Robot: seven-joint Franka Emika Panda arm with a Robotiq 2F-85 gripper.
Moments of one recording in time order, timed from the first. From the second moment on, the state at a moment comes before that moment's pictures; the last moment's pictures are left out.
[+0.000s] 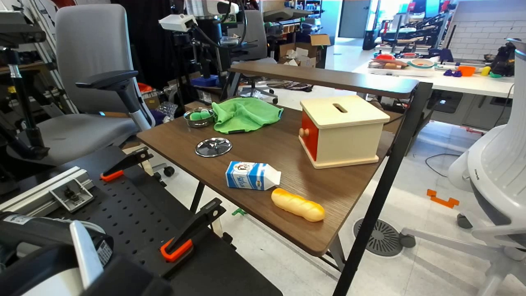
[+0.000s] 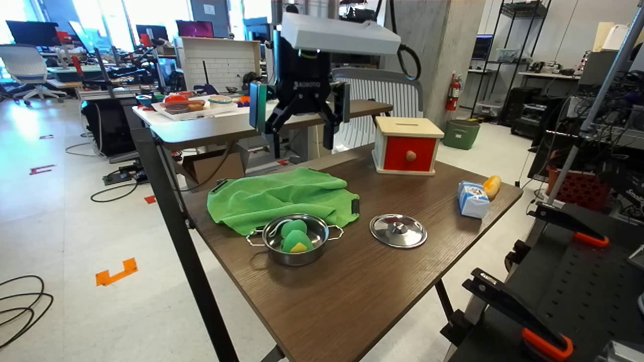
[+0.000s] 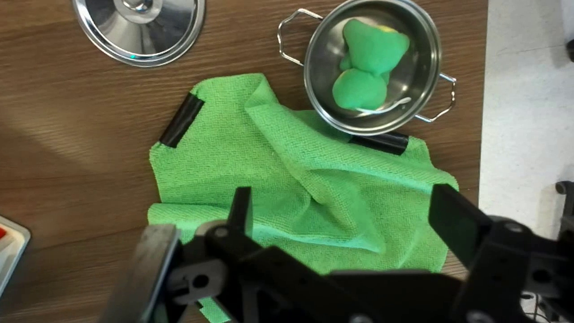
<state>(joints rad) 0.25 0.56 0.08 -1.80 -0.07 2.38 0.46</state>
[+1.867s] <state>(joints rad) 0.35 0.97 -0.02 -1.42 -0.09 2.35 0.50</state>
